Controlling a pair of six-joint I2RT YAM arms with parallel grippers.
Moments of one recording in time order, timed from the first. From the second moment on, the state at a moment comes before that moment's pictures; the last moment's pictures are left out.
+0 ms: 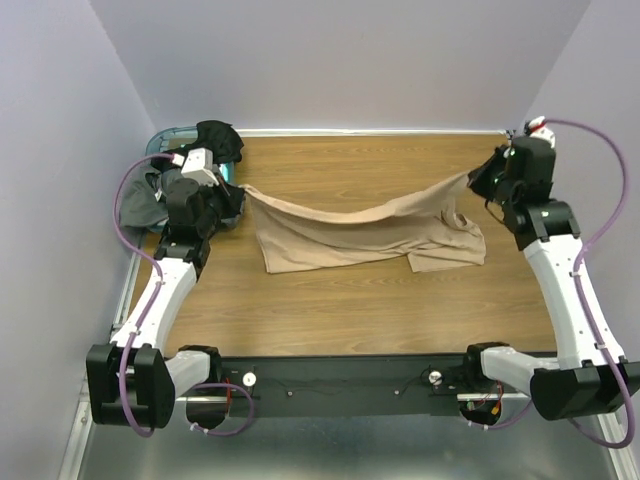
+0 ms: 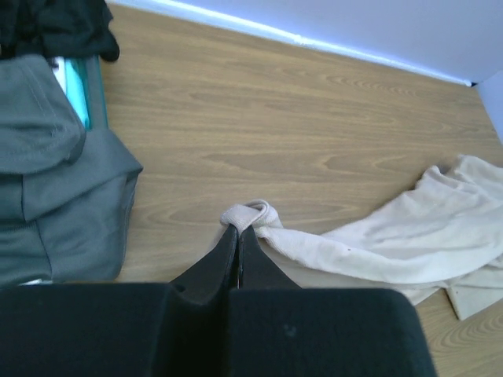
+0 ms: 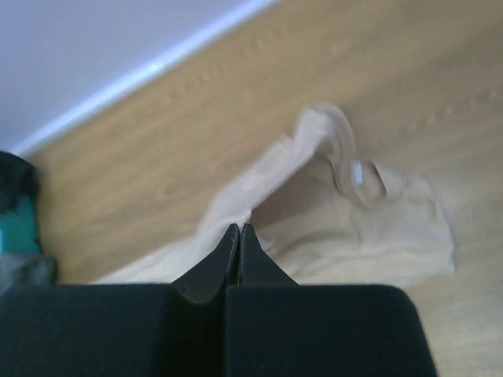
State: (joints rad) left arm -0.07 1.11 0.75 0.12 0.21 -0.38; right arm 0.10 1.14 1.21 -0.58 0.13 0.52
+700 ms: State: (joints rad) left arm -0.07 0.98 1.37 -0.10 0.29 -0.33; right arm 0.10 1.21 2.20 -0.63 0.19 0.33
